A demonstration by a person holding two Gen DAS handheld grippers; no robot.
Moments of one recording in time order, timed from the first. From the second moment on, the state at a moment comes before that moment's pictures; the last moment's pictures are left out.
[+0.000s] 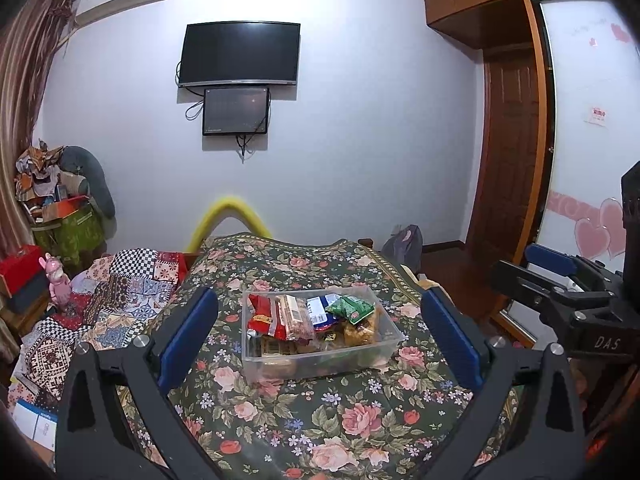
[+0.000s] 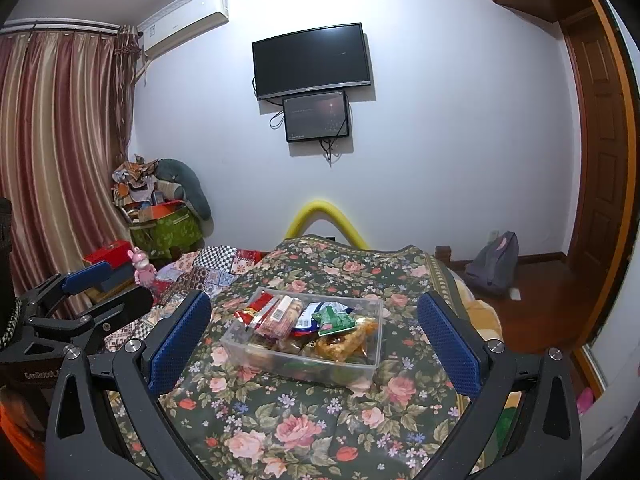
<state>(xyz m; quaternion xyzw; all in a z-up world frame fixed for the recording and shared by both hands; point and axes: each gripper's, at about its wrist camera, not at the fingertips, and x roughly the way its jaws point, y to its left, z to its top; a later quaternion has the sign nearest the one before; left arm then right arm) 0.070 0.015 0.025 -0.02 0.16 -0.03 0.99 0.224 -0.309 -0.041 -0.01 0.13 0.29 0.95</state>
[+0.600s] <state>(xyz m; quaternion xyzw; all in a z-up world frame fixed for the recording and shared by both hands) 0.068 0.014 0.025 -0.03 0.16 -0.03 0.99 0.223 -0.307 -0.040 -0.01 0.13 0.28 0.95</state>
